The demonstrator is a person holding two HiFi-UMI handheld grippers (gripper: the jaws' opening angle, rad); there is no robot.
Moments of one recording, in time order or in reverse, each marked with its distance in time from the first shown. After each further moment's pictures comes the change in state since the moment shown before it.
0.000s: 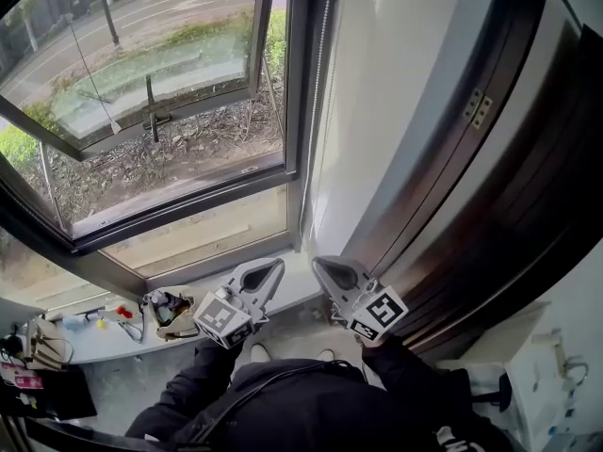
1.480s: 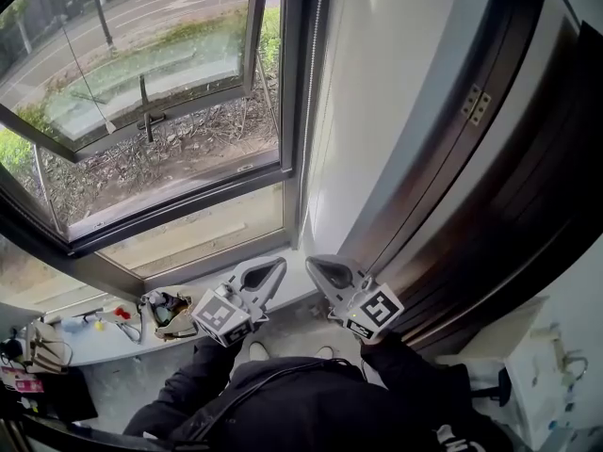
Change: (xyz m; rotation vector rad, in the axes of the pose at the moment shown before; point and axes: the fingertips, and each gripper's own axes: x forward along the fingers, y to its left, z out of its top) left arm 0.006 -0.006 0.002 -0.015 0.000 -0.059; right arm 0.007 0.008 -0.002 -0.050 0.045 0.015
